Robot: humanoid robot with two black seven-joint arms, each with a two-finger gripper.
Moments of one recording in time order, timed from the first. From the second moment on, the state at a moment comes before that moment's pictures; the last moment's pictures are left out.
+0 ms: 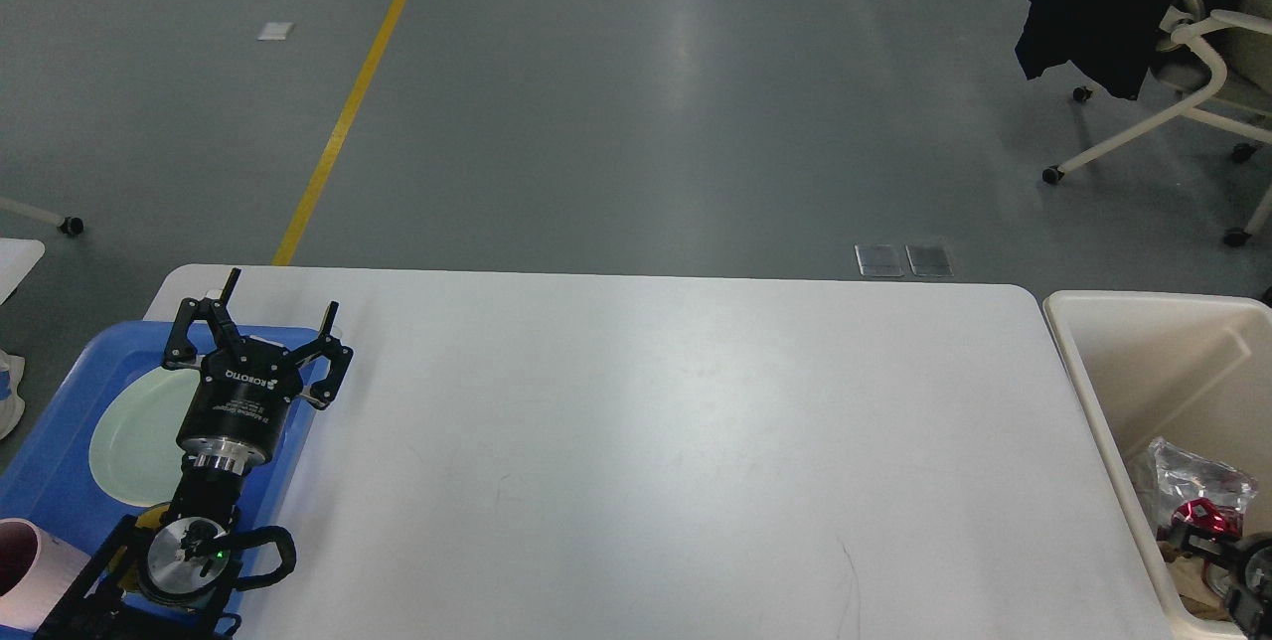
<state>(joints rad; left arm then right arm) -0.22 0.10 -1.52 -0.83 0.26 -0.58 -0.16 0.55 -0.43 -1.00 0.17 -0.13 -0.02 -0.04</state>
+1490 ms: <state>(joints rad) -0.22 0.10 -1.52 -0.83 0.26 -0.59 -0.16 0.26 -0.25 1.41 0.86 -0.57 0.23 0.34</state>
